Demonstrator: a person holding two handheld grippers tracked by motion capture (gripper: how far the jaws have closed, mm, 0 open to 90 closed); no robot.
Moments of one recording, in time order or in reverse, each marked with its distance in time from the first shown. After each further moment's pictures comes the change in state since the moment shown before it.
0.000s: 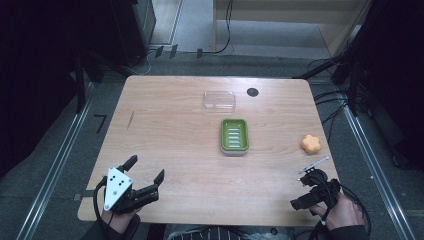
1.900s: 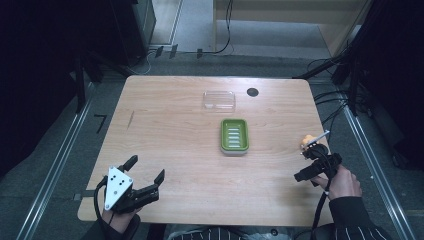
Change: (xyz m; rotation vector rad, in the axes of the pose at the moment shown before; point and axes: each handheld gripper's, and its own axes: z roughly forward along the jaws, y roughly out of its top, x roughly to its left) left arm 0.000 0.000 0.001 0.006 -0.001 0.006; right arm -0.047 0.056 0.002 -0.034 -0.069 0.018
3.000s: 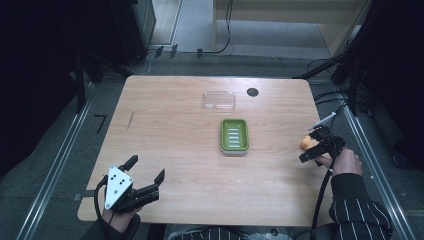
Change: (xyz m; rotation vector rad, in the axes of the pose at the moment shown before) left arm 0.000 0.000 0.001 0.006 0.000 -0.008; right arm -0.052 0.039 0.016 0.000 0.020 0.048
